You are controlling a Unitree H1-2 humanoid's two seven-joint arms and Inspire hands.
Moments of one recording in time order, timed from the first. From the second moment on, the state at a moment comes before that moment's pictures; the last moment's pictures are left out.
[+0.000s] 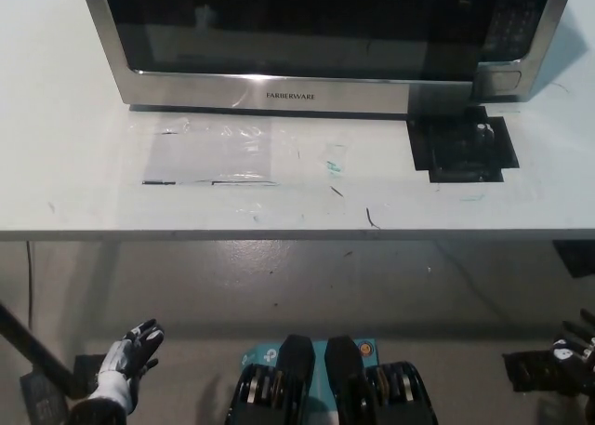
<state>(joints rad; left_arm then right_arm) -0.36 0.14 0.20 0.92 -0.09 0.00 0.02 -0.13 -0.10 -0.31 0.43 0.08 0.04 -0.11</state>
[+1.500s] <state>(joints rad) -0.34 0.16 0.21 0.90 -0.10 -0.01 0.02 -0.35 -0.33 -0.40 -0.31 0.18 0.45 -0.19</state>
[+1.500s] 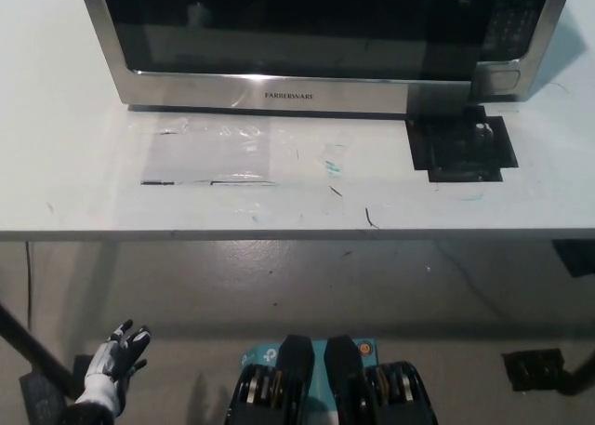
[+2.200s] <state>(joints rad) -0.33 0.16 0.20 0.89 -0.10 -0.01 0.02 -0.63 -0.30 -0.16 -0.05 0.14 0.42 -0.14</state>
